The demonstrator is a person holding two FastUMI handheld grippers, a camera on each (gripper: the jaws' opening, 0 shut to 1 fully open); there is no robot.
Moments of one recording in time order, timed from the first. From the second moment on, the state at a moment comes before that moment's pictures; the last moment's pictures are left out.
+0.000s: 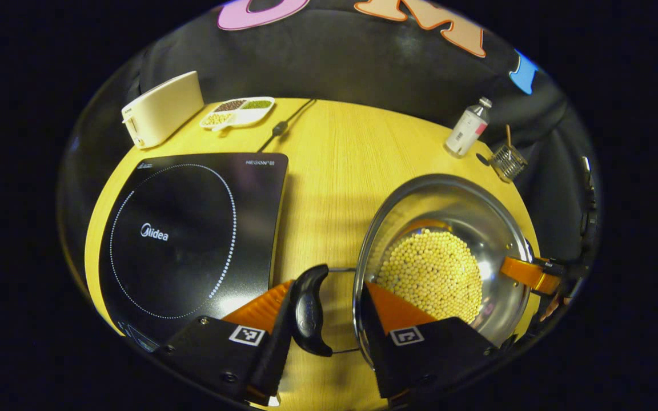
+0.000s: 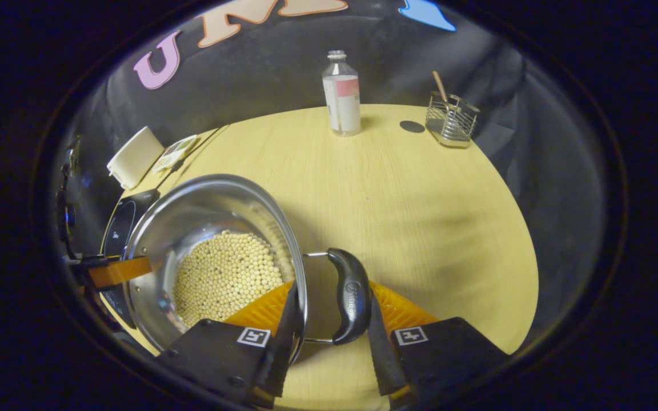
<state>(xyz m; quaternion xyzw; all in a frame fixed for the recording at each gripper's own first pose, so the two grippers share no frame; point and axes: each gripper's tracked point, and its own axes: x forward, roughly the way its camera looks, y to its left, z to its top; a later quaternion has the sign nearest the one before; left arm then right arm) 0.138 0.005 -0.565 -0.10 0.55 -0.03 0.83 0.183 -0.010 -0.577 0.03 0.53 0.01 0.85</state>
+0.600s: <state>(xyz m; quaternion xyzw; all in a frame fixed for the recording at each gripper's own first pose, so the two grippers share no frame) 0.140 0.011 -0.541 -0.10 0.55 -0.04 0.83 0.180 -0.003 -0.555 0.07 0.53 -0.01 0.85</state>
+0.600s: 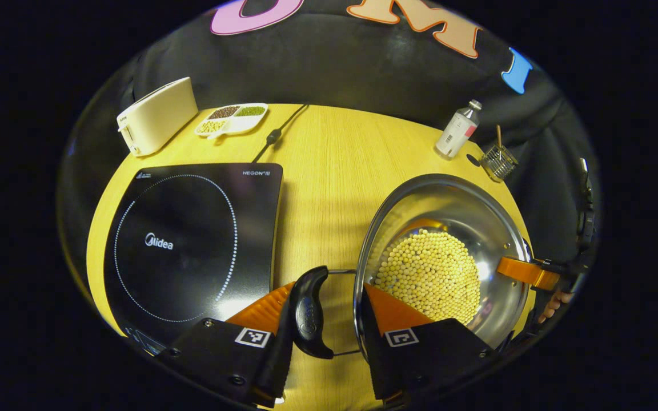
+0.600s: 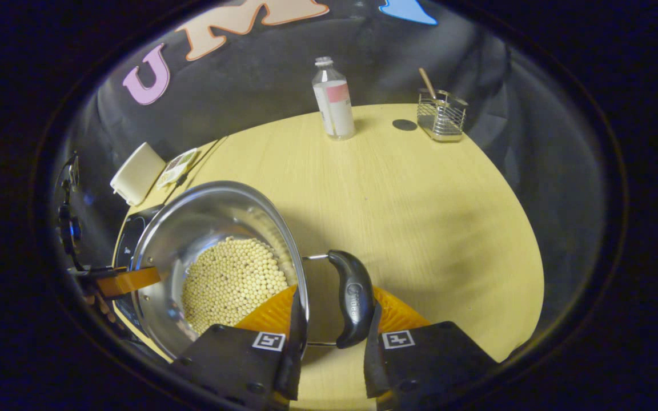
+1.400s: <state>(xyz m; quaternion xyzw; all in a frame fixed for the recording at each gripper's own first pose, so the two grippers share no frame) 0.132 0.150 -0.503 -0.11 0.52 -0.03 0.85 0.177 0.139 -0.521 0.09 0.50 0.02 0.86</state>
